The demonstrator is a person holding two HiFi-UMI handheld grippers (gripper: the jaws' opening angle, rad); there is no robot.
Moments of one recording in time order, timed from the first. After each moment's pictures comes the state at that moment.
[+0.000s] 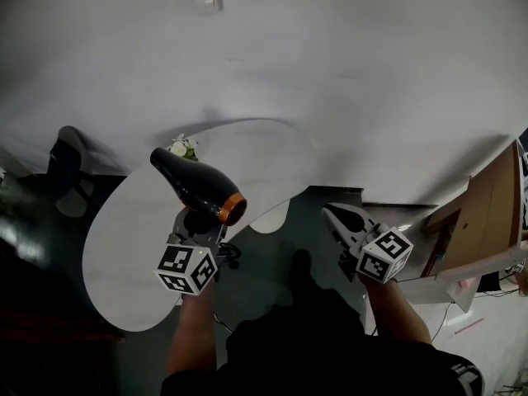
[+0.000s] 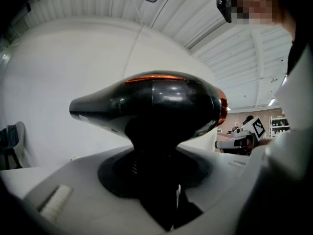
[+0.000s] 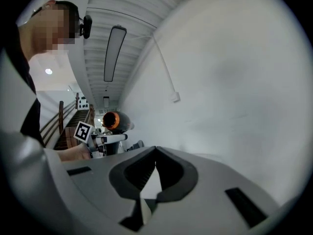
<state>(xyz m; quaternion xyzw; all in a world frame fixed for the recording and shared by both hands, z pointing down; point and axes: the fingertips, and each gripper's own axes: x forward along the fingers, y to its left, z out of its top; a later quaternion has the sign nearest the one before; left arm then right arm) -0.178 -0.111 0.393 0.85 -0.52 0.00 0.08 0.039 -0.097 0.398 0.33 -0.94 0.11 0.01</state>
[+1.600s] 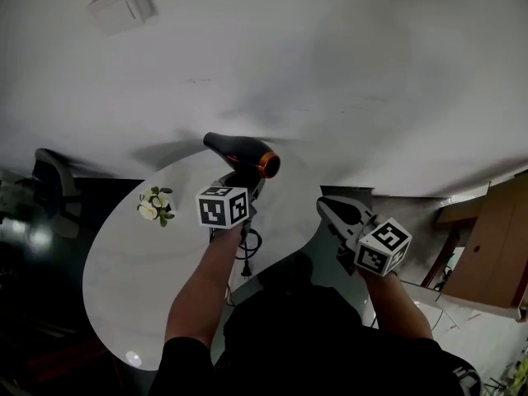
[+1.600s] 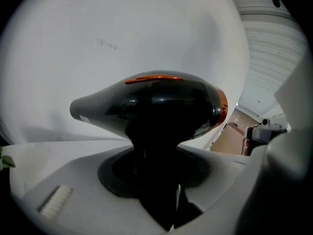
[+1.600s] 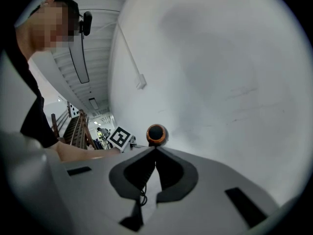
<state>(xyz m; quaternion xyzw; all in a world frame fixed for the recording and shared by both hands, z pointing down) -0.084 -0.492 0.574 0.82 -0.45 0.14 0.32 0.054 -0.402 0.469 0.31 -0.93 0.22 0.05</state>
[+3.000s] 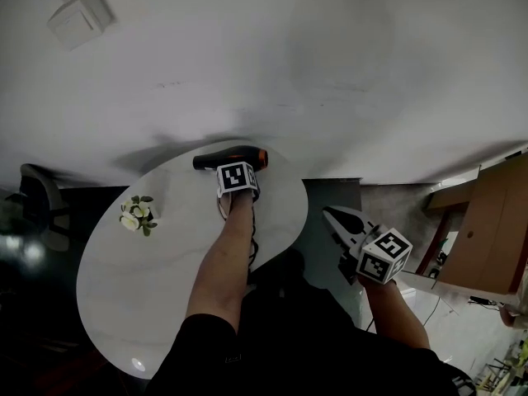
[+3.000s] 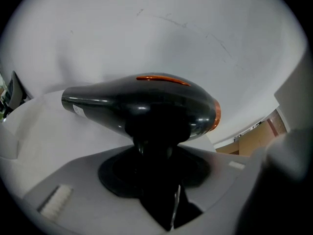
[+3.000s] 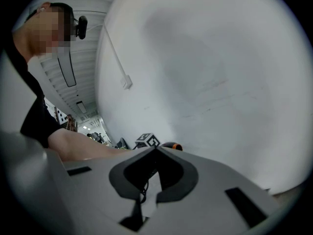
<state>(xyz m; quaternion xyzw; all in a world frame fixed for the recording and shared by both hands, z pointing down) -0.069 -0.523 0.740 0.65 -0.52 0.30 0.47 0.110 -0.388 0.502 0.36 -0.89 0.26 0.05</state>
